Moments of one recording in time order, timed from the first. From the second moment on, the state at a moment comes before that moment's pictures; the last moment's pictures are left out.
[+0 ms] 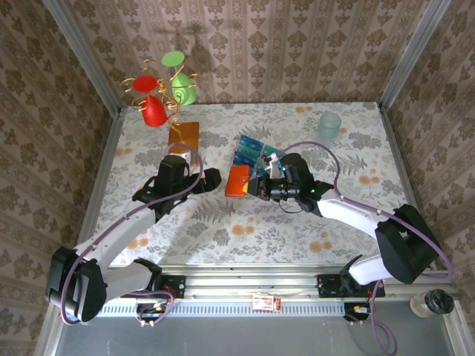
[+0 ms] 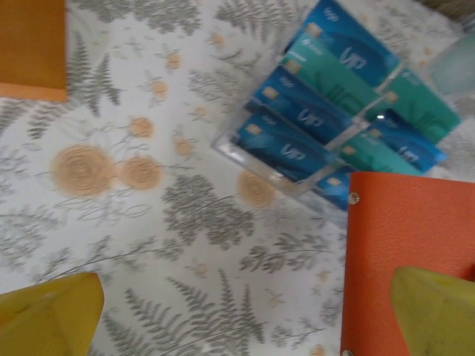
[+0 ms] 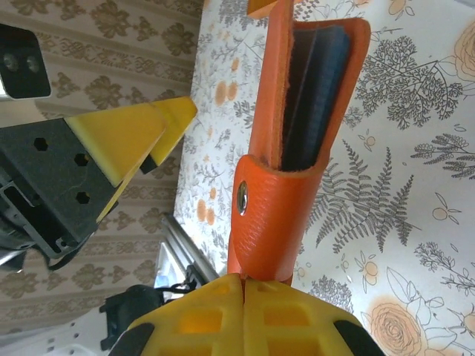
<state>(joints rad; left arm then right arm) -0.50 1.13 0.72 -0.22 0.15 -0.58 0.58 1.41 0.78 0.12 -0.59 0.91</state>
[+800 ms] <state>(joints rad) -0.51 1.30 0.73 0.23 0.43 -0.82 0.55 1.42 0.78 0.31 -0.75 1.06</state>
